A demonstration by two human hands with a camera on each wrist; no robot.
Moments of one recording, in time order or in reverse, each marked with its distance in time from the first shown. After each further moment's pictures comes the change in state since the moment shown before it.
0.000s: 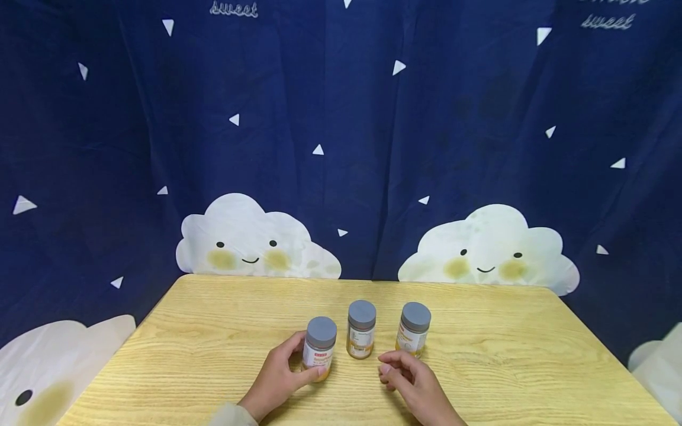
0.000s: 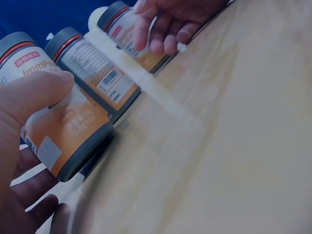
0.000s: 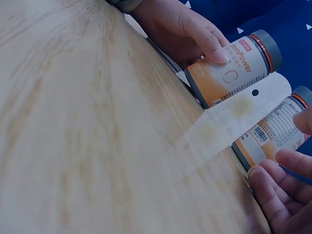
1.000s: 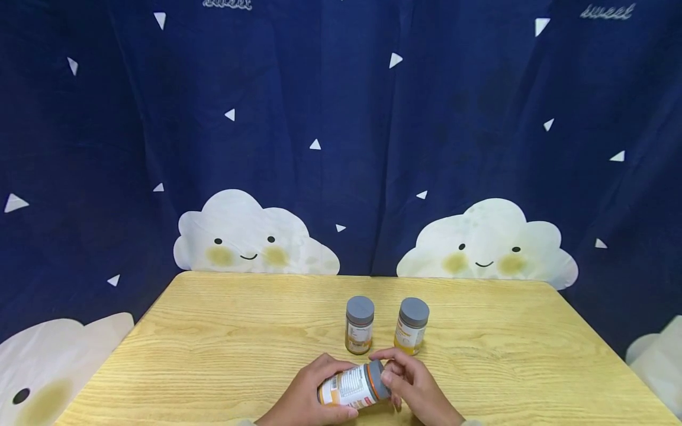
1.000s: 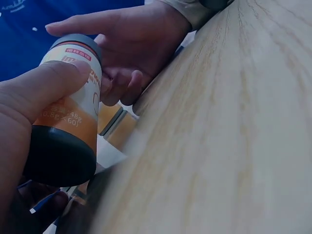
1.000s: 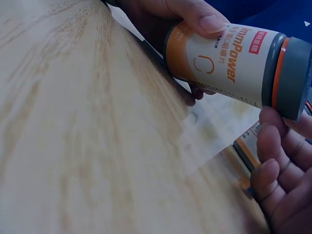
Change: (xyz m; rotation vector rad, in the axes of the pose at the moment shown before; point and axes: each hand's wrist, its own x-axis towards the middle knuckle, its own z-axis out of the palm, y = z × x) left_hand -0.018 0.028 0.034 -0.076 -0.292 0.154; right_hand -0.005 0.003 -0.008 0.235 -0.296 -0.206
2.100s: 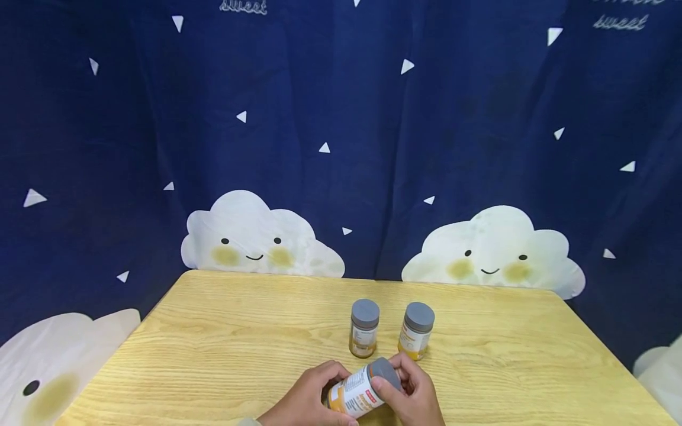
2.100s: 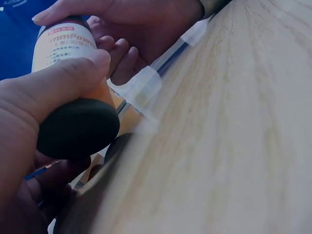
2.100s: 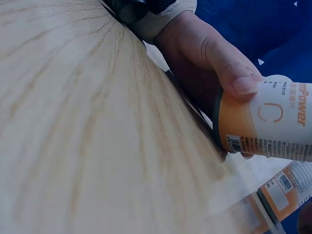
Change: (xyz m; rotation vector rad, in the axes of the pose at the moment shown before) left_hand 0.001 -0.005 -0.005 -0.016 -0.057 0.064; right_hand 0.003 -0.010 0.048 -0.192 0.509 -0.055
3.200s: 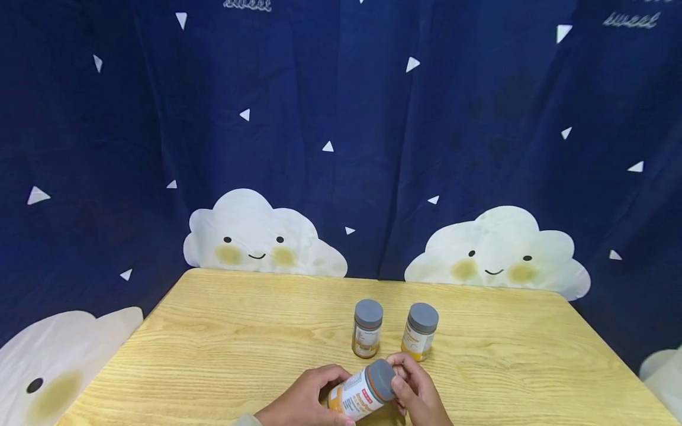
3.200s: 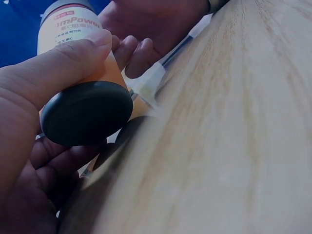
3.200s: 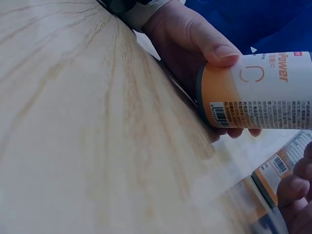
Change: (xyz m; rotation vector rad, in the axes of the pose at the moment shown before) left_hand -0.003 -0.003 -0.008 -0.110 -0.087 -0.054; right_hand 0.007 0.011 -0.019 0.224 -0.323 -0.056
